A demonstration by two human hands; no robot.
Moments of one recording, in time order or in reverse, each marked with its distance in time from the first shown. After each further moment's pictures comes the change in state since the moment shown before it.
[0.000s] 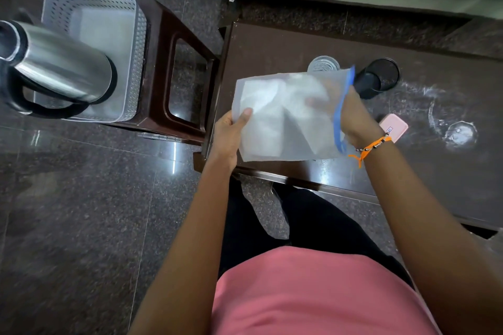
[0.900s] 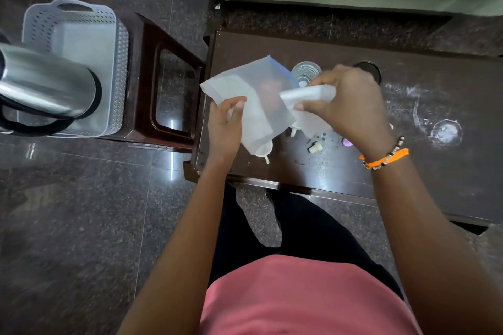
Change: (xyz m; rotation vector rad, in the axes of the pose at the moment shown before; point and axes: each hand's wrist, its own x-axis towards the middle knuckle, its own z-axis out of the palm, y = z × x) left_hand -0.002 0.025 0.045 0.431 0.148 0.273; right_hand -0.036 -0.045 -0.035 -0.801 0.202 -0.367
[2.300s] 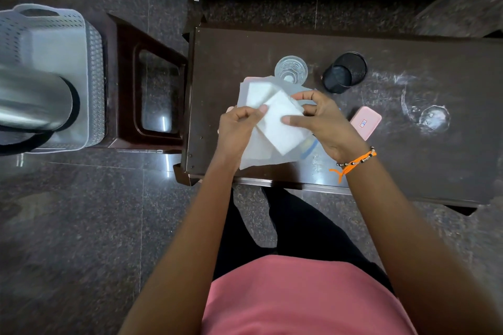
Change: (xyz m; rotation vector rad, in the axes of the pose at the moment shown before) left_hand 0.001 0.015 0.040 -0.146 -0.213 -0.242; right_hand 0.005 0.055 0.054 1.020 -0.295 0.457
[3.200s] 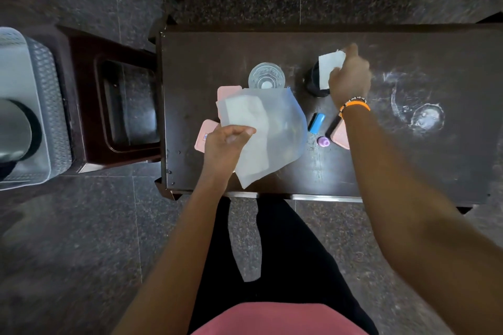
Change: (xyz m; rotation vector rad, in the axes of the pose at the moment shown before) left_hand 0.038 -0.012 0.039 0.211 0.031 -0.026; right_hand 0.136 0.000 -0.114 -0.923 0.748 -0.014
